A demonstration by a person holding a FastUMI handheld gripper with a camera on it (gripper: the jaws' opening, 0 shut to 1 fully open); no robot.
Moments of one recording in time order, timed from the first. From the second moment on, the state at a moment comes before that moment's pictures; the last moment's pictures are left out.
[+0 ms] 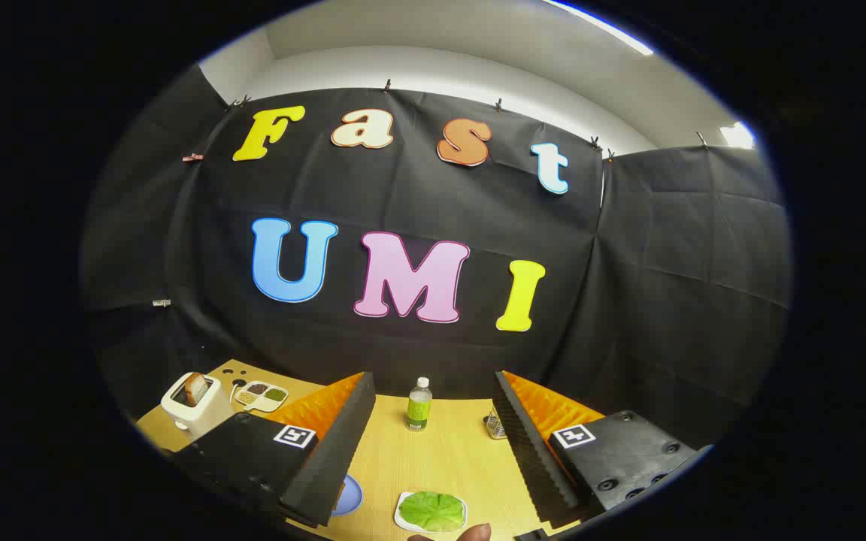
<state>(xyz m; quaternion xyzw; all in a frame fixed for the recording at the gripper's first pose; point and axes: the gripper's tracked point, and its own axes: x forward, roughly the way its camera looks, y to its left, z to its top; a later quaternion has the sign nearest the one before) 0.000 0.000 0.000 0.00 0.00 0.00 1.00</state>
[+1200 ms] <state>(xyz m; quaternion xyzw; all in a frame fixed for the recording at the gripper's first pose) 0.016 0.016 -0.032 -0.01 0.04 0.06 1.00</state>
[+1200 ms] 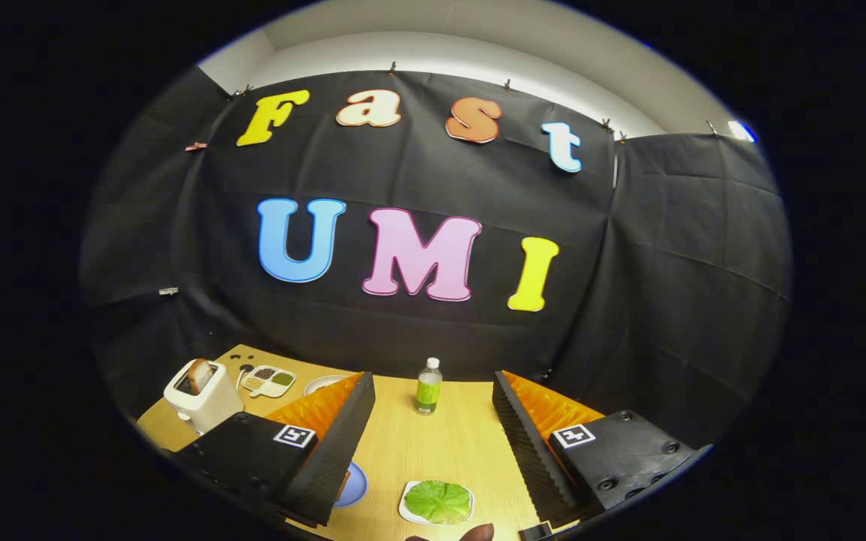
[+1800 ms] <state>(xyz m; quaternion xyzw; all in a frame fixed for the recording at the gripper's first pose) 0.017 -0.003 -0.257 -0.03 0.25 0.17 0.95</state>
